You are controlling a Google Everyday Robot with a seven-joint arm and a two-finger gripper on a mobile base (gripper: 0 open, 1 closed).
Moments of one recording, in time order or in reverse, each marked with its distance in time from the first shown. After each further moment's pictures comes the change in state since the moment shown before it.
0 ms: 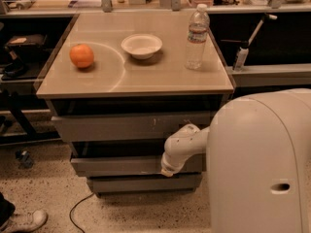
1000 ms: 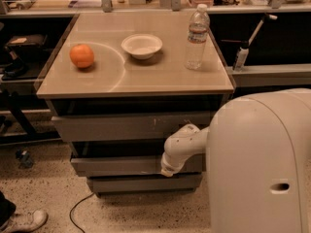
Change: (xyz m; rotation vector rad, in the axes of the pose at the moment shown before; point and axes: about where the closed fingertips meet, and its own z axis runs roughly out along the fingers) arm 0.000 0.000 0.000 0.000 0.000 0.000
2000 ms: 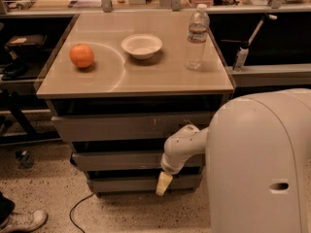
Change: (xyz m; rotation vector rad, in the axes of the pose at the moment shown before) arm 0.000 0.000 0.000 0.000 0.000 0.000
